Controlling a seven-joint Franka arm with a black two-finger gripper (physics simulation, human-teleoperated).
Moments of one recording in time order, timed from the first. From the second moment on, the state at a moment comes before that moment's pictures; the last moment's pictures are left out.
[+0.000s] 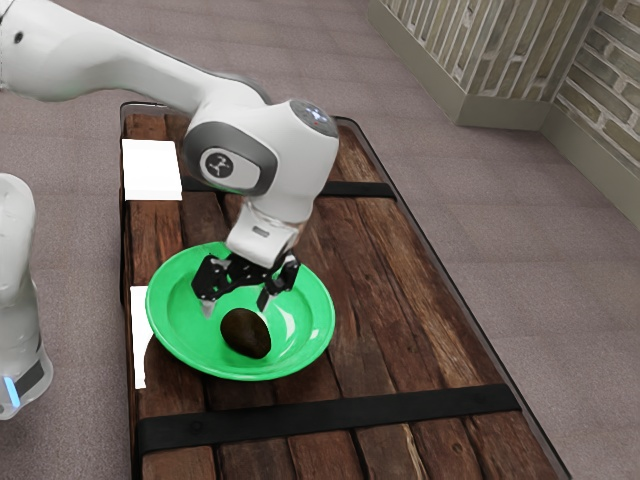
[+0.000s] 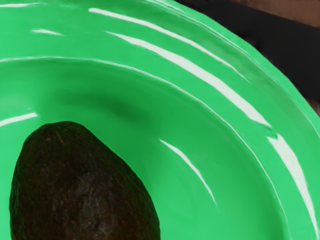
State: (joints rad) arm -0.01 -0.46 -0.38 -2.31 -0.23 1.71 1.05
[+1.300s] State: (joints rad) arm -0.01 -0.33 -0.39 -2.32 -0.16 1.91 1.02
